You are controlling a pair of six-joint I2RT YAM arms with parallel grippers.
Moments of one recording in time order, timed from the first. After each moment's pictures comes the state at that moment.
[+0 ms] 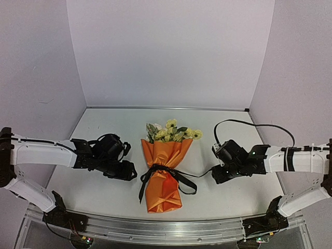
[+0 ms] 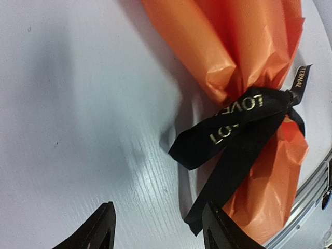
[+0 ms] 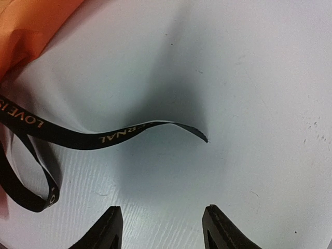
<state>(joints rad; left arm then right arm) -0.92 1.35 0.76 -0.39 0.00 -0.69 0.87 1.30 0.71 -0.52 0.29 0.43</state>
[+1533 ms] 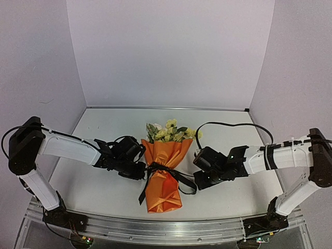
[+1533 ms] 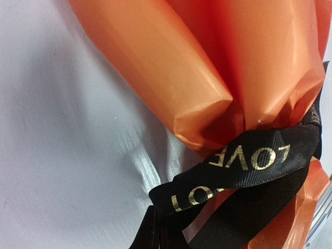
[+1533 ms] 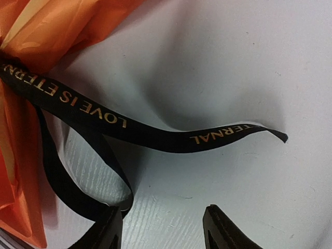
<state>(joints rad) -0.95 1.65 0.87 -0.23 0.02 -0.65 1.06 1.52 0.87 -0.53 0.29 0.62</state>
